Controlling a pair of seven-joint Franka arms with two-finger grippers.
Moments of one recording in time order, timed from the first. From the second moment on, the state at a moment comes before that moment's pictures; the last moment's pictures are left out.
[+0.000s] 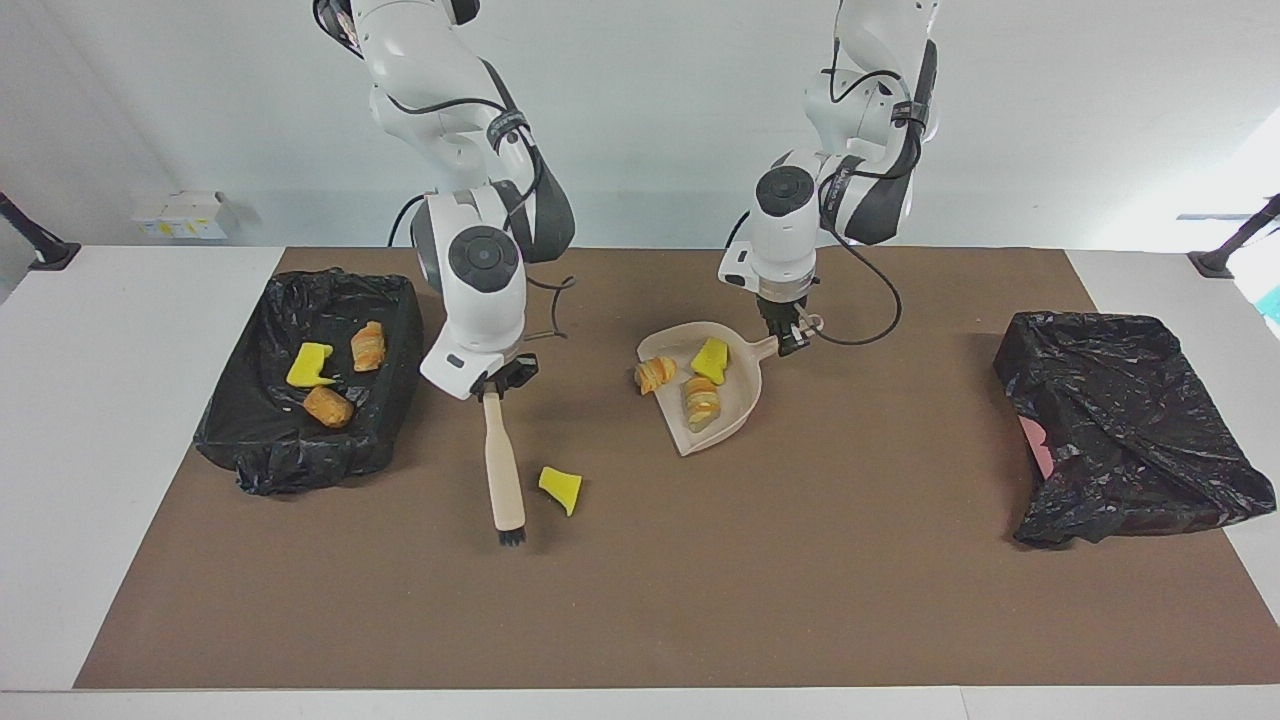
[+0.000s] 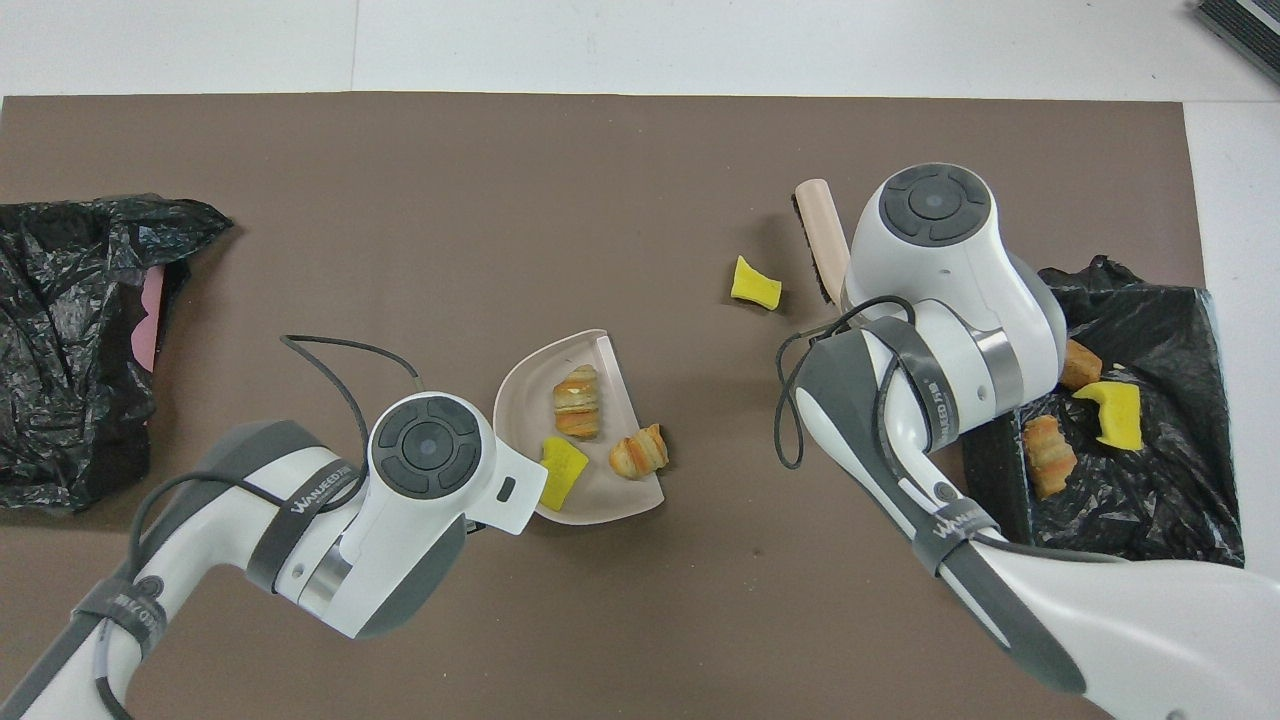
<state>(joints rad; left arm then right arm) -0.59 0.02 0.02 -2.23 0.16 2.12 0.61 0.14 0.37 0.17 -1.70 -0.22 1.85 0.14</state>
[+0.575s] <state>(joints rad) -0.60 0.01 0.02 -2.23 0.16 2.09 0.51 0.24 0.46 0.19 -1.63 -0.14 1.77 0.14</state>
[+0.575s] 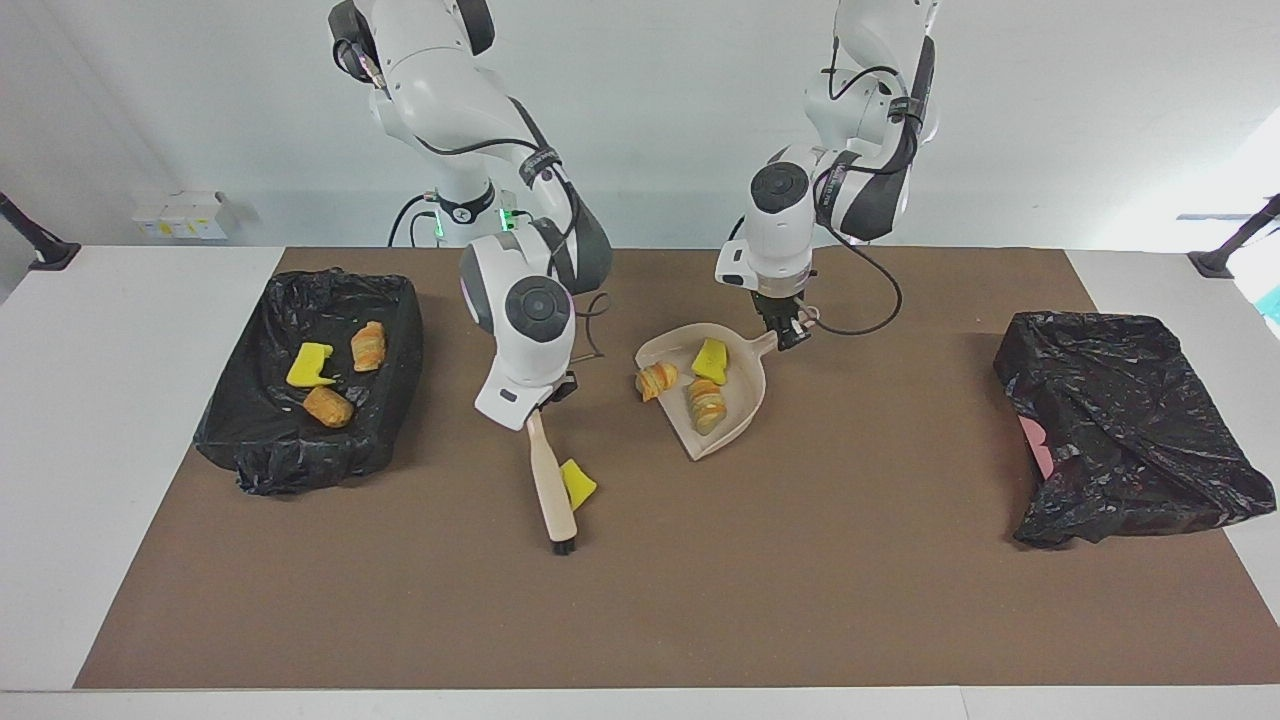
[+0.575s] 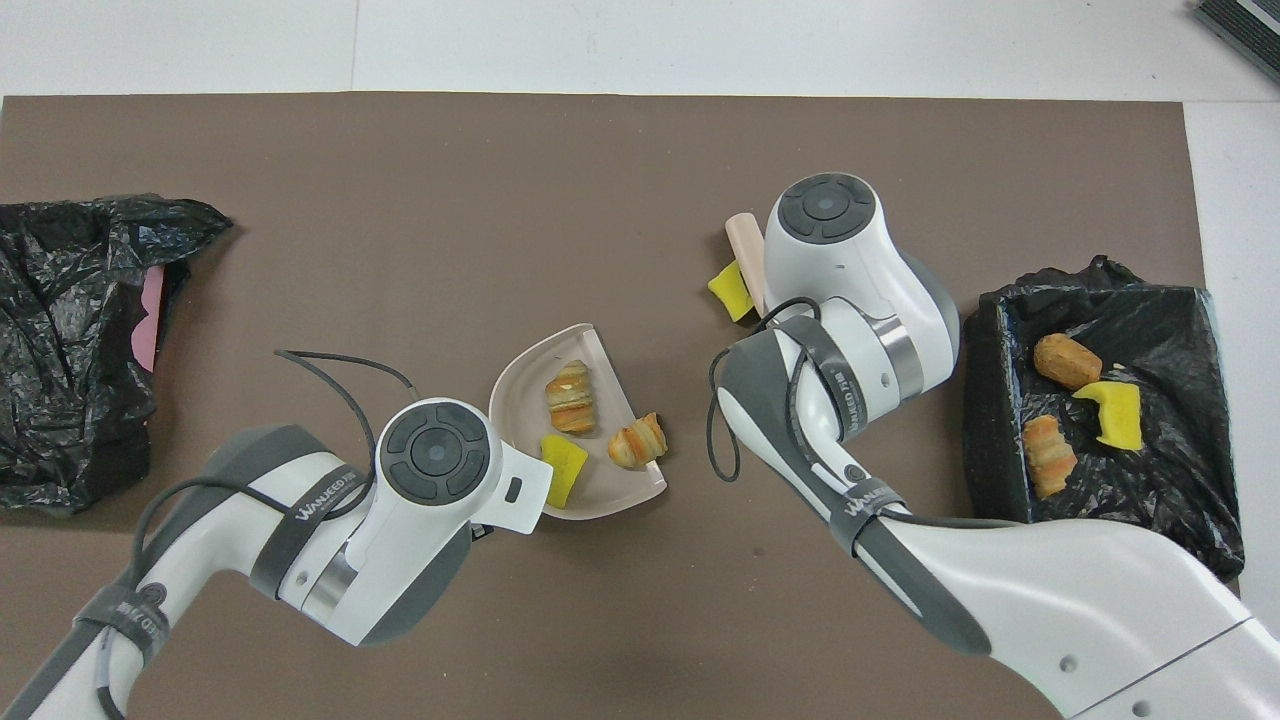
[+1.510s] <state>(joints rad) -0.60 0.02 0.02 -2.26 0.16 2.19 0.56 0.50 0.32 0.20 -1.77 0.11 1.71 0.28</state>
